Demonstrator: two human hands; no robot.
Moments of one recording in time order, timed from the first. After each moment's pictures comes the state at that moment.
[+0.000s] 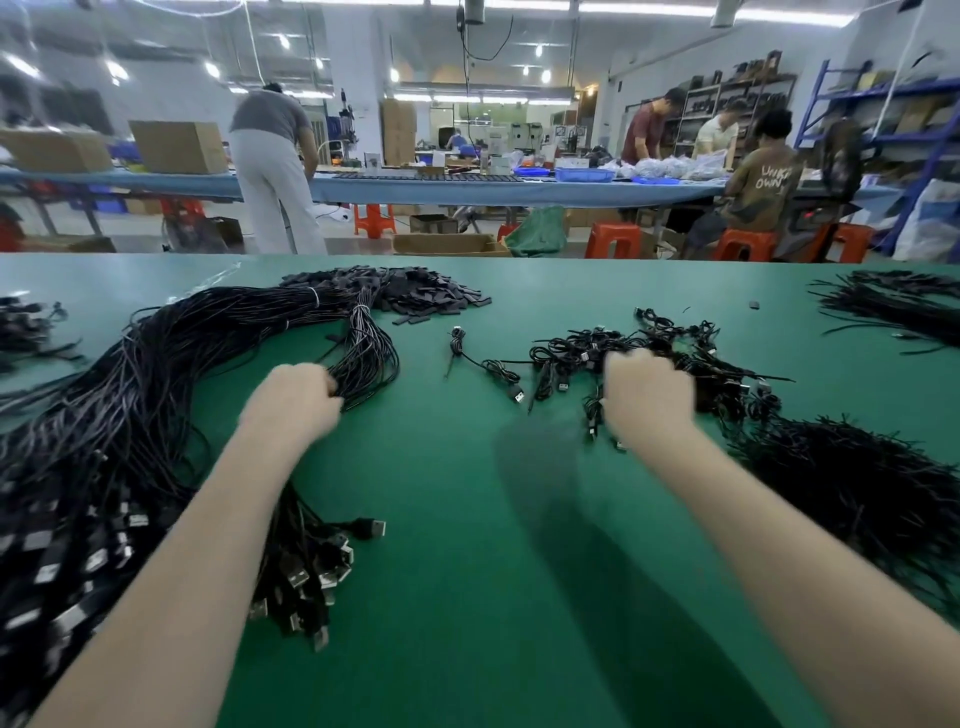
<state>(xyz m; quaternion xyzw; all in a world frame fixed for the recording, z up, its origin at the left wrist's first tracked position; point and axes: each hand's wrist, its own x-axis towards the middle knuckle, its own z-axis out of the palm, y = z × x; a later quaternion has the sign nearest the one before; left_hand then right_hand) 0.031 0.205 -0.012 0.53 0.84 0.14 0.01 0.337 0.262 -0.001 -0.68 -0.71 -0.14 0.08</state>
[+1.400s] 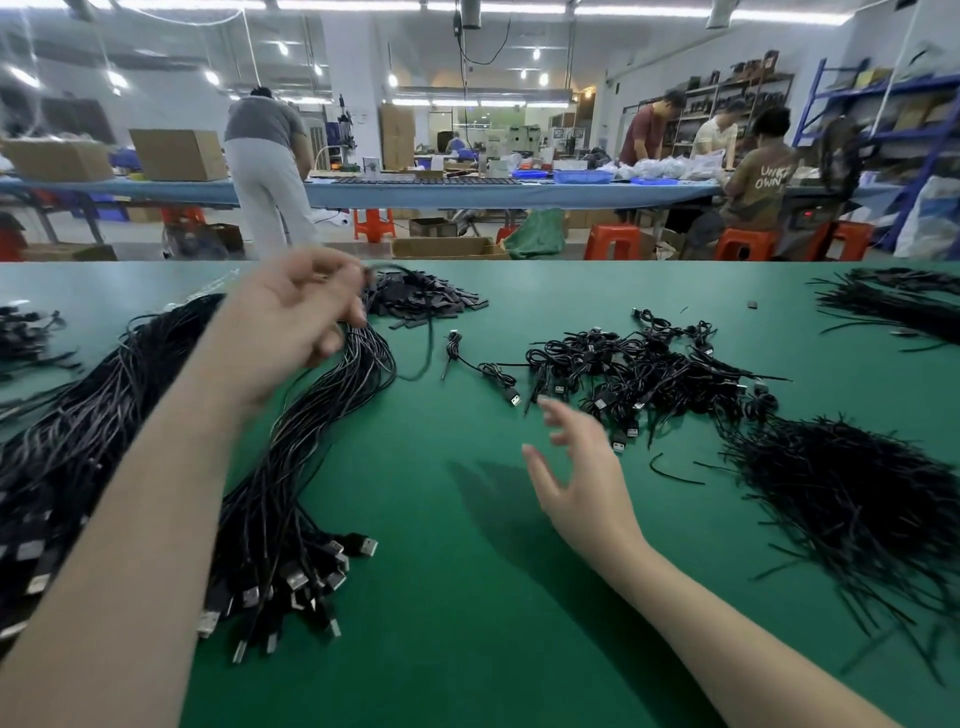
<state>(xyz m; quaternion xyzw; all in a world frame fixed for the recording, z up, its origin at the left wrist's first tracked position) 0.071 0.151 0.067 0.61 0.47 0.59 0.25 0.320 0.210 -0.080 -0.45 -0.75 0.18 0.45</state>
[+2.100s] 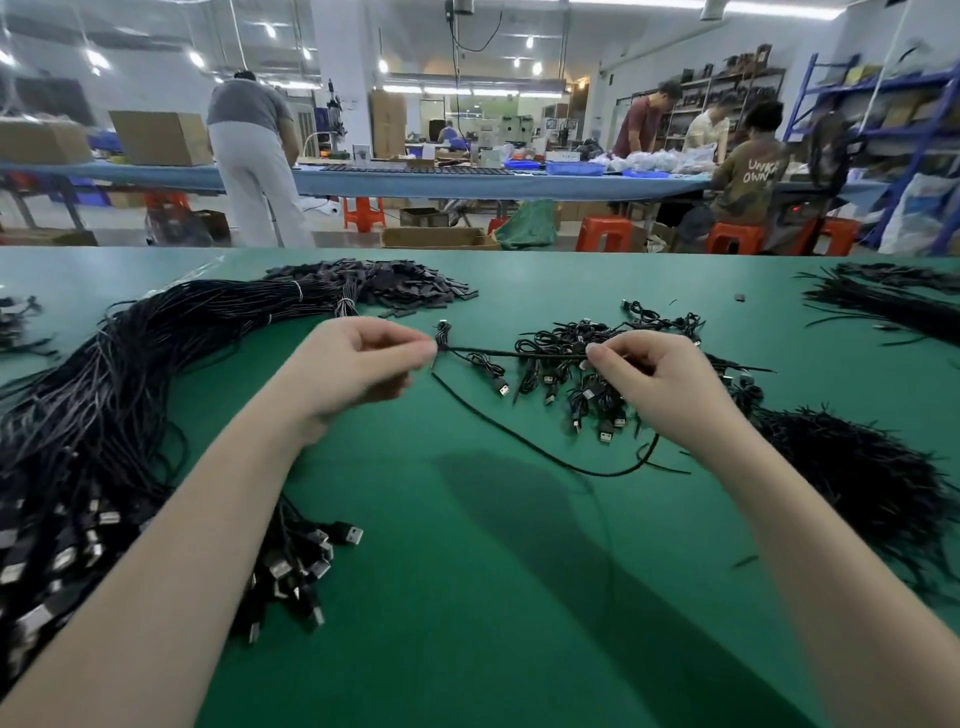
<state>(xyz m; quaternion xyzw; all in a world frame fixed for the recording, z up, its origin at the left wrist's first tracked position) 0.099 0.179 0.025 0.57 0.51 0.52 0.39 0.379 0.228 0.015 -0.47 -0.74 0.24 0.42</state>
